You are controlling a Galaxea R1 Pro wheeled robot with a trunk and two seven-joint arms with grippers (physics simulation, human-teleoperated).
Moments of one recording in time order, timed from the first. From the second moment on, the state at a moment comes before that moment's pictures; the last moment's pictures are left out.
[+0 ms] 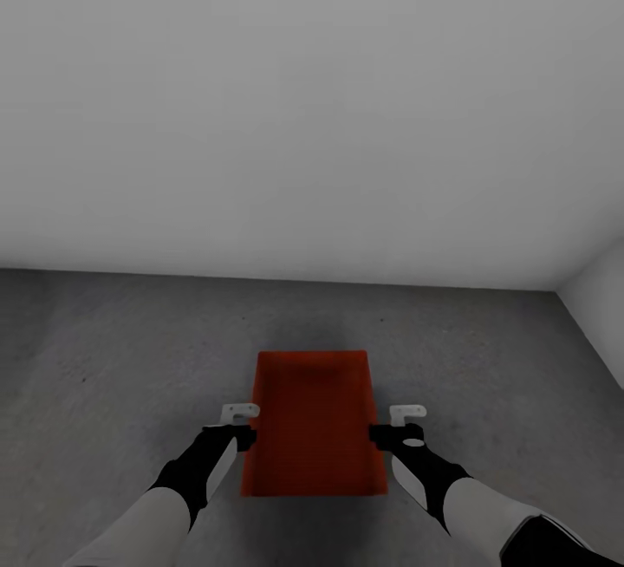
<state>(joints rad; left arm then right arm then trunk) -0.66 -0.12 0.00 -0.48 0.02 0.39 0.22 -0.75 0.04 0.61 -0.19 -0.55 -0.01 -0.23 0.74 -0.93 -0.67</state>
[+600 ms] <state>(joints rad) -0.66 -0.12 0.00 -0.48 0.01 0.39 0.22 -0.75 0.04 0.61 -0.19 -0.55 -0.01 -0.23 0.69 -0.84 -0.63</state>
